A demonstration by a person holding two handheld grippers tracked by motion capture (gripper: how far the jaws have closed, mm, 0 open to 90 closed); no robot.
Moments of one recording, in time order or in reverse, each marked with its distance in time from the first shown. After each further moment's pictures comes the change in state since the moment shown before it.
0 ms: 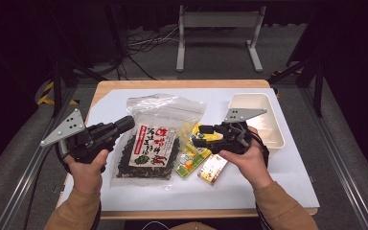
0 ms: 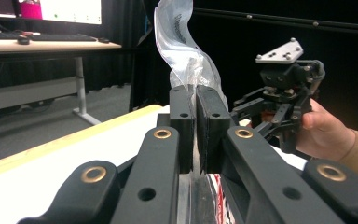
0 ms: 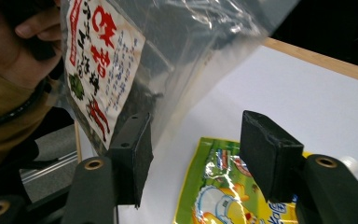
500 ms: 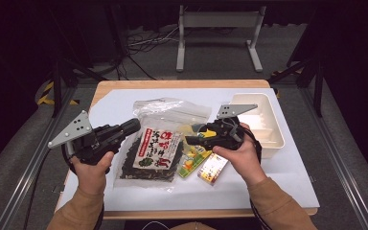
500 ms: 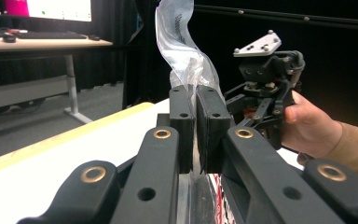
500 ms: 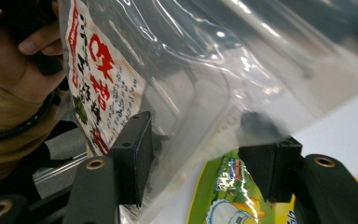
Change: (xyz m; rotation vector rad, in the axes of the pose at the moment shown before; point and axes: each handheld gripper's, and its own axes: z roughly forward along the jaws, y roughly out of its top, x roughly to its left) left arm -0.006 -0.004 0.008 0.007 -0.030 0.018; right arm -0.004 0.007 0.017 0.015 0.050 0.023
